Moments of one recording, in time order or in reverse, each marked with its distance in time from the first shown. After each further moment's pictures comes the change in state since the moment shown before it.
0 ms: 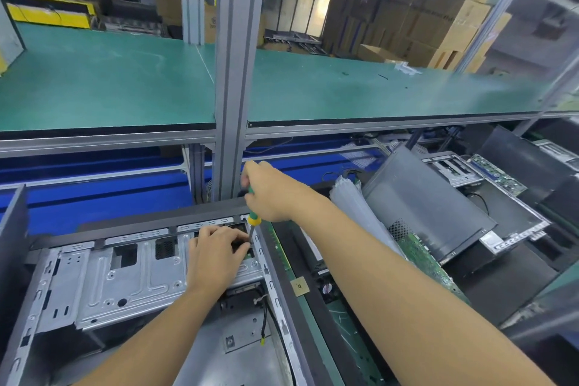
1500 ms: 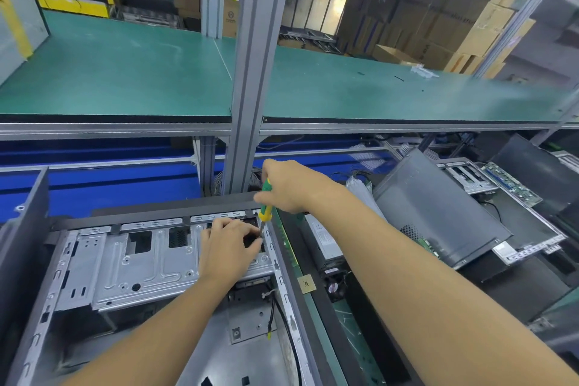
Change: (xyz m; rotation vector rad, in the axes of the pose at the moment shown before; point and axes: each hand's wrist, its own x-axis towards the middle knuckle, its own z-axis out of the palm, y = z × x) left_hand -0.001 0.001 -0.001 -0.010 0.000 0.003; right_hand -0.002 -0.007 -0.012 -0.166 -0.093 0.050
